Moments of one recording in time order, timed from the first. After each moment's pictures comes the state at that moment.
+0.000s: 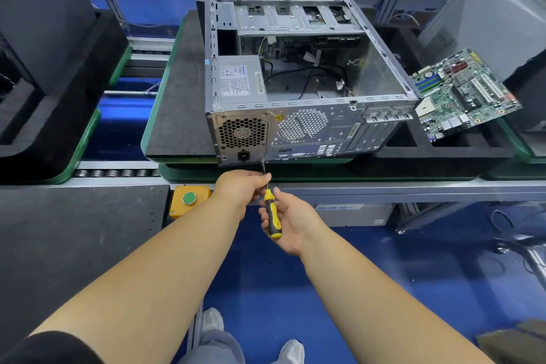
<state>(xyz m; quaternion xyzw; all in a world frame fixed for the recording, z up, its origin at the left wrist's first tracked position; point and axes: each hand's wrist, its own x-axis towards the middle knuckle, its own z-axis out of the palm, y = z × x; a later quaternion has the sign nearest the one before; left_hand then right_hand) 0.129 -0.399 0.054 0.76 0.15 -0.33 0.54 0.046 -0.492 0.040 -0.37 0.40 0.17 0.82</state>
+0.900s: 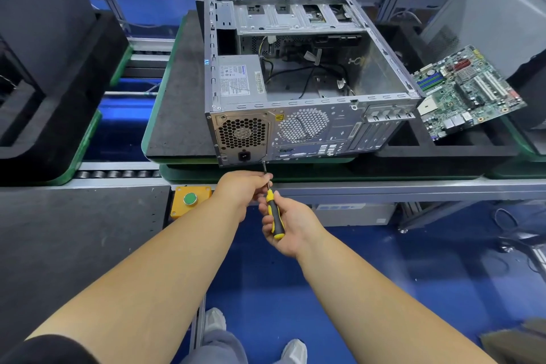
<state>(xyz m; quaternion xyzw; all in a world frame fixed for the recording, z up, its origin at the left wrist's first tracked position) 0.124 -0.400 0.066 0.72 0.17 -0.34 0.58 0.047 -0.488 0.035 -0.33 0.41 0.18 0.83</state>
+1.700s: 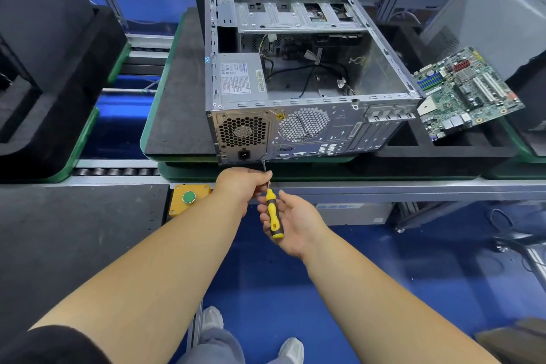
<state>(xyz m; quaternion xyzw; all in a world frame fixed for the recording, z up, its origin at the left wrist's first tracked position) 0.138 -0.403 0.049 0.76 0.18 -0.32 0.53 0.043 -0.495 0.038 -0.35 0.37 0.19 0.84</state>
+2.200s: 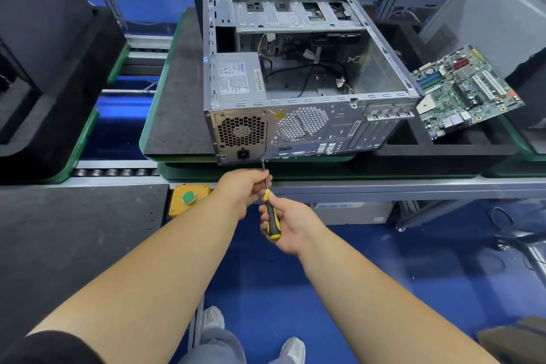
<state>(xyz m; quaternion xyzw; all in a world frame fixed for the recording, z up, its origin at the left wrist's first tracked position) 0.133 -0.400 0.038 0.63 0.20 -0.32 0.68 0.046 -0.489 0.038 -0.38 0.40 0.17 0.82</state>
